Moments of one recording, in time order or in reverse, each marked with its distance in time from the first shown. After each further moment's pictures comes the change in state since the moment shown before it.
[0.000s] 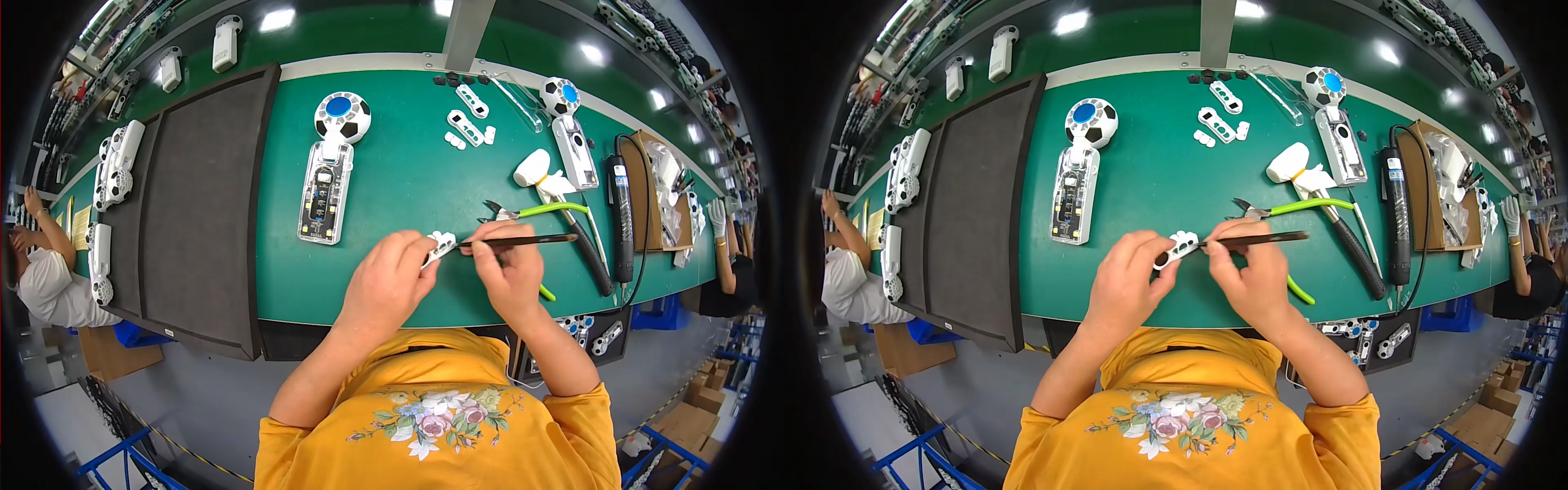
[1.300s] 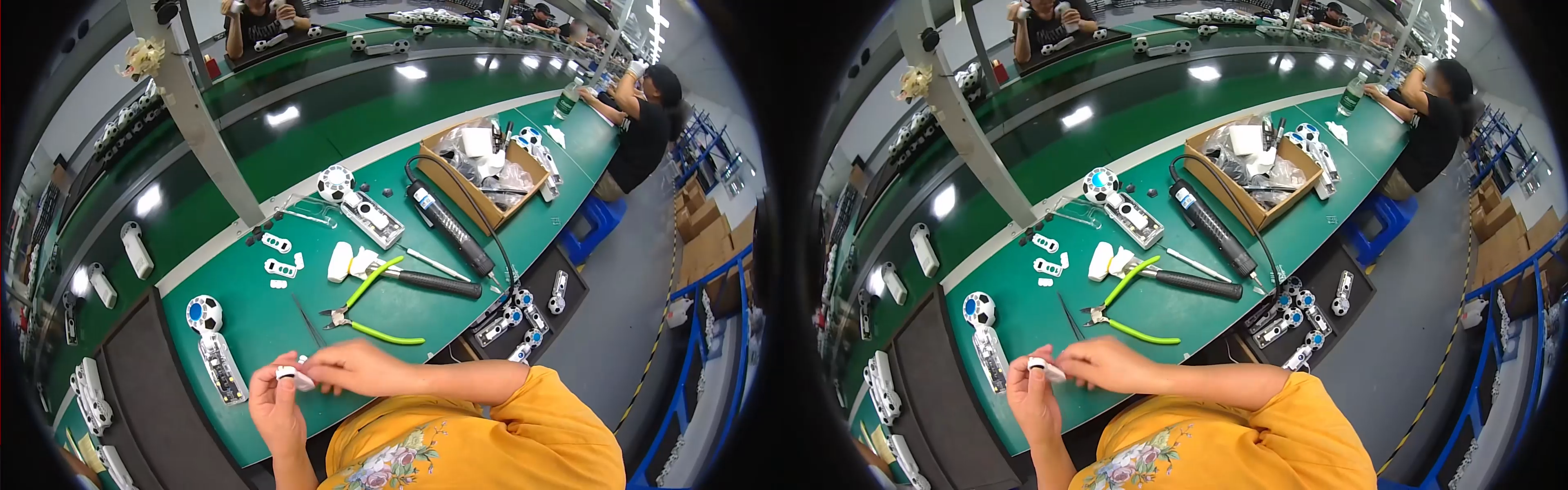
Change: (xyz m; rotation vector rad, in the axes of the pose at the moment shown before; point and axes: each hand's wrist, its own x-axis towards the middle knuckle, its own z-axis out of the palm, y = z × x) left_hand 0.021 0.031 -0.015 -1.141 0.092 -0.402; right_hand 0.003 -0.047 -0.016 0.550 -0.216 0.404
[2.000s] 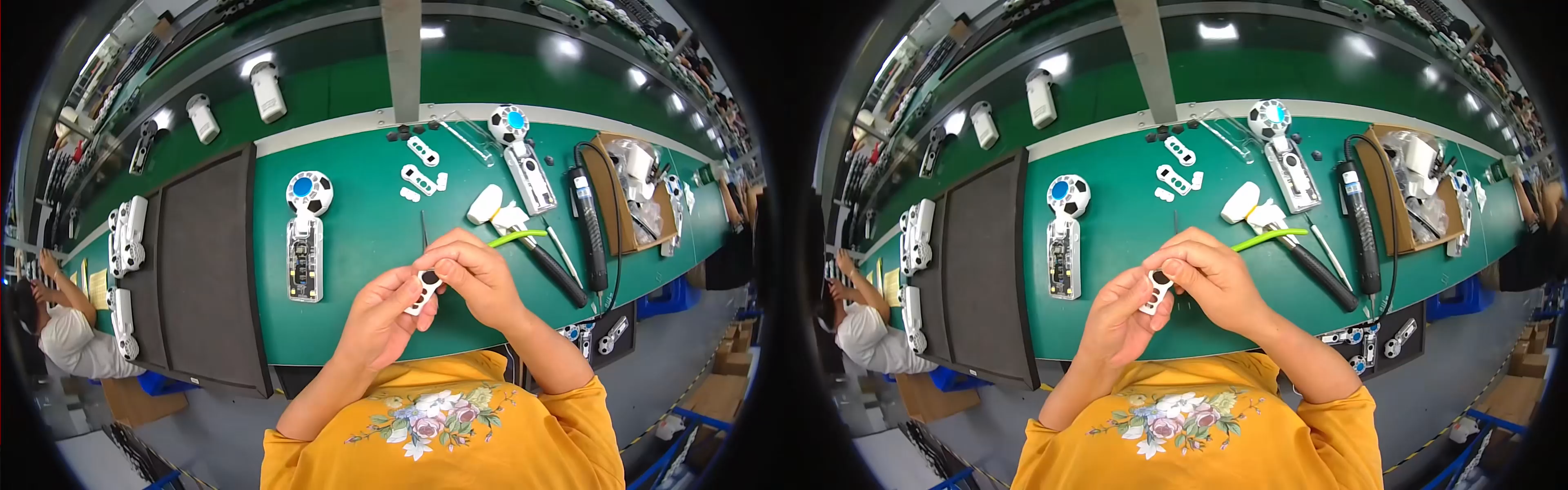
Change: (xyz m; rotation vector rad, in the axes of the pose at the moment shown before) left_hand 0.028 0.023 0.023 -0.497 -0.016 -0.577; right_hand 0.037 -0.028 -0.026 -0.135 0.060 -0.251
